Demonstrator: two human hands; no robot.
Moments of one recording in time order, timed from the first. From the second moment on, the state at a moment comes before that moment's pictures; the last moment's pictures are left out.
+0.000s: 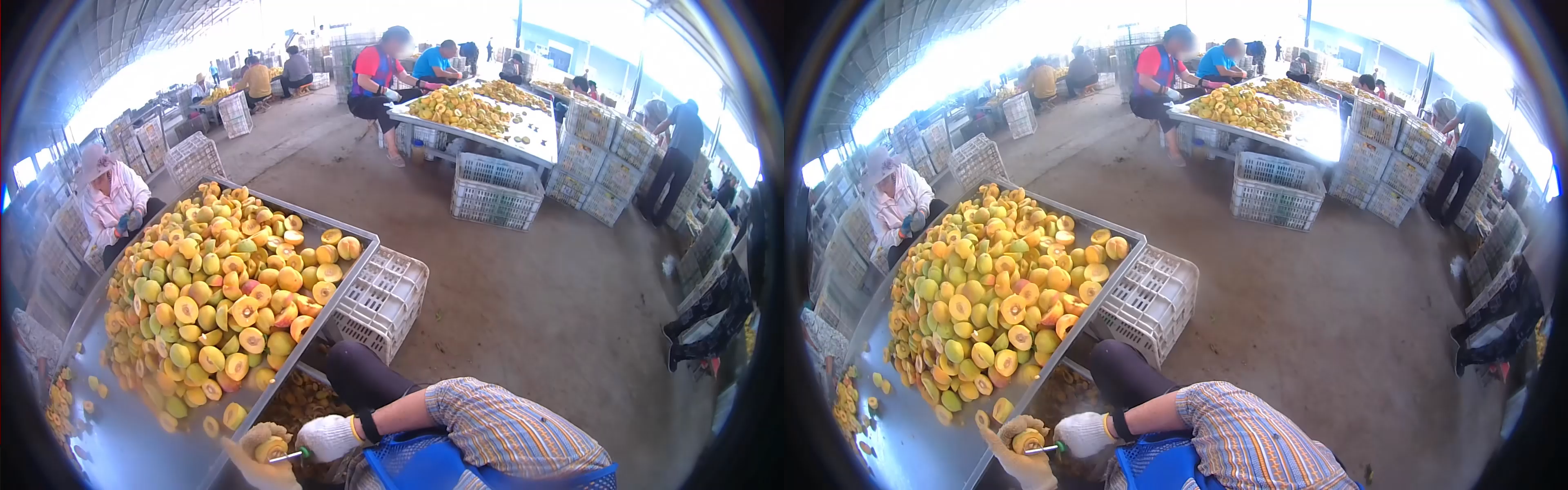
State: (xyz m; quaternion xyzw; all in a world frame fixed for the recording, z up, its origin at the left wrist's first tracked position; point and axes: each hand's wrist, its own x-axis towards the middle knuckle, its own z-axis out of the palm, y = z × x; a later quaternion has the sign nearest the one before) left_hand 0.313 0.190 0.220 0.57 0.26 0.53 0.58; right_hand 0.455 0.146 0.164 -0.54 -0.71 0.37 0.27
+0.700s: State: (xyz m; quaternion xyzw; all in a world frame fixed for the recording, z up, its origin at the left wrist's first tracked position) left_hand 0.141 0.209 0.169 0.38 0.67 0.49 0.40; right_hand 0.485 0.164 0.164 -0.55 -0.79 0.26 -0.04
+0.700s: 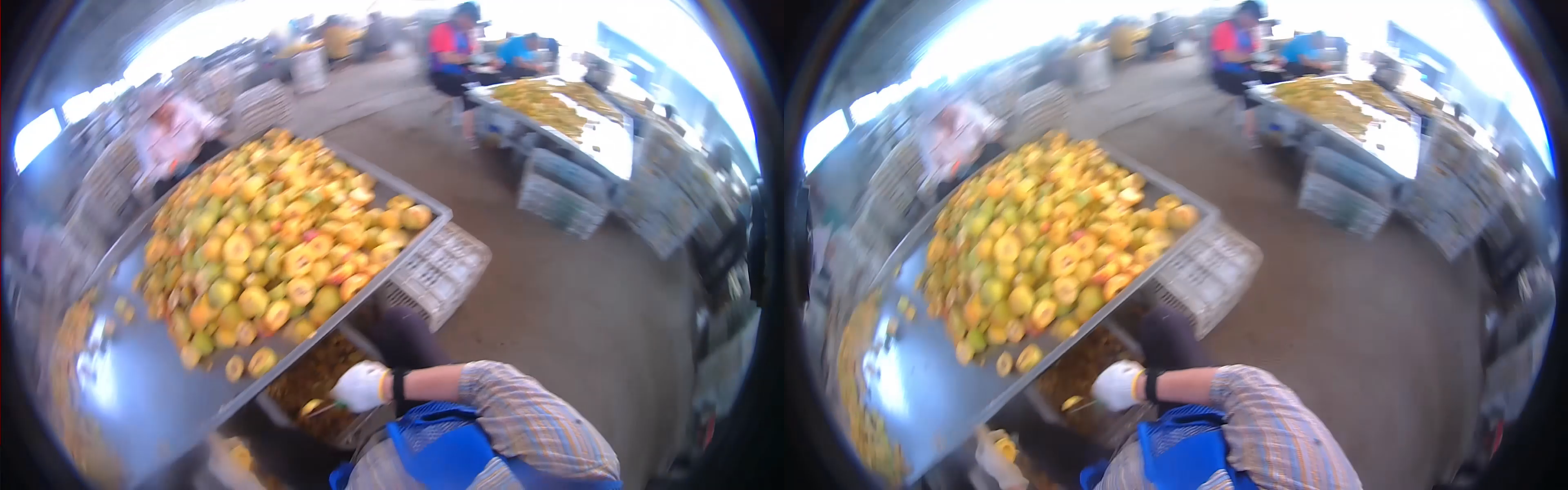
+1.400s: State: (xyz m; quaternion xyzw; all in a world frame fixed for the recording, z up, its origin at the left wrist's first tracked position) left_hand 0.384 0.362 0.149 0.89 0.39 0.01 -0.23; right_hand 0.485 0.170 0.140 -0.48 -0.83 0.29 -0.05
